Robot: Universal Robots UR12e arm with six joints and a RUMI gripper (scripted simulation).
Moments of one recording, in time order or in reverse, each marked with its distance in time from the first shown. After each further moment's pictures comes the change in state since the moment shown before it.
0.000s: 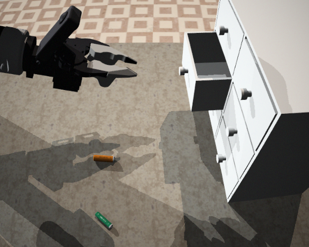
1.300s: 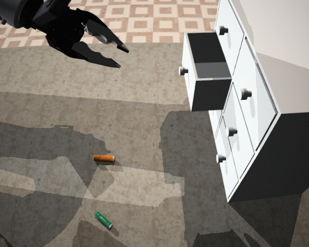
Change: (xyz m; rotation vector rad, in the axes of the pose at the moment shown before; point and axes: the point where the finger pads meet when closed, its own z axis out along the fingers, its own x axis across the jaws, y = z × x) arm -0.007 -0.016 -0.029 -0.009 0.354 0.573
